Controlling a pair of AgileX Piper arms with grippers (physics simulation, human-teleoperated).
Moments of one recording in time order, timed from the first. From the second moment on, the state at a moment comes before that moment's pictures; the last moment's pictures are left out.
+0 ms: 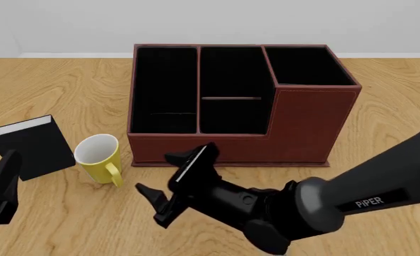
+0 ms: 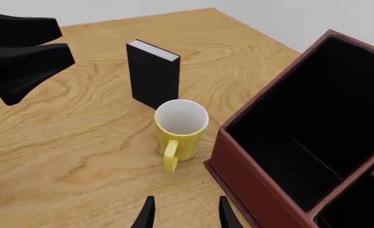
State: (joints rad) left arm 0.00 0.13 0.00 -0.13 0.00; right arm 1.00 1.89 -0.70 -0.88 -0.07
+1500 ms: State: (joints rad) left arm 0.00 0.13 0.00 -0.13 0.00; right arm 1.02 2.12 -0.98 -0.78 -0.08
